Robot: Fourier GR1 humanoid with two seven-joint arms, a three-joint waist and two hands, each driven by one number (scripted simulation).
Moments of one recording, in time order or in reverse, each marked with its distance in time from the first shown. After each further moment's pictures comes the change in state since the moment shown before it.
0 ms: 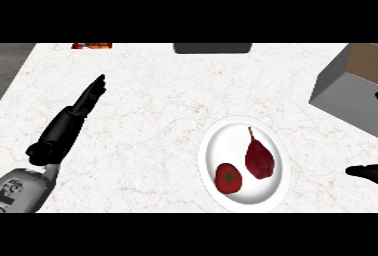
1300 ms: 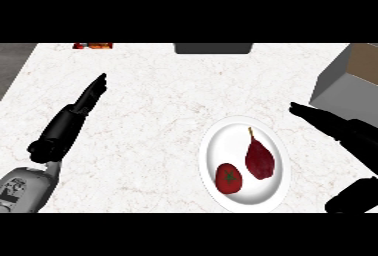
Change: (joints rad) left arm 0.008 -0.072 0.084 0.002 -0.082 -0.084 0.021; right arm -0.070 -0.114 0.296 -0.623 0.355 0.215 0.836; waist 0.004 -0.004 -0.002
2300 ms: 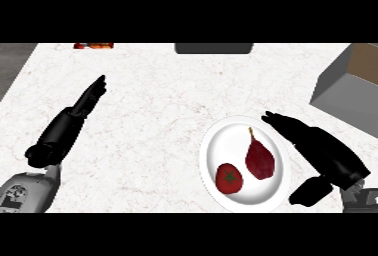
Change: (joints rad) left arm 0.045 -0.113 0.123 -0.053 -0.124 -0.112 0.036; right arm 0.013 0.280 0.065 0.087 0.393 0.028 0.049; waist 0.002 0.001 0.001
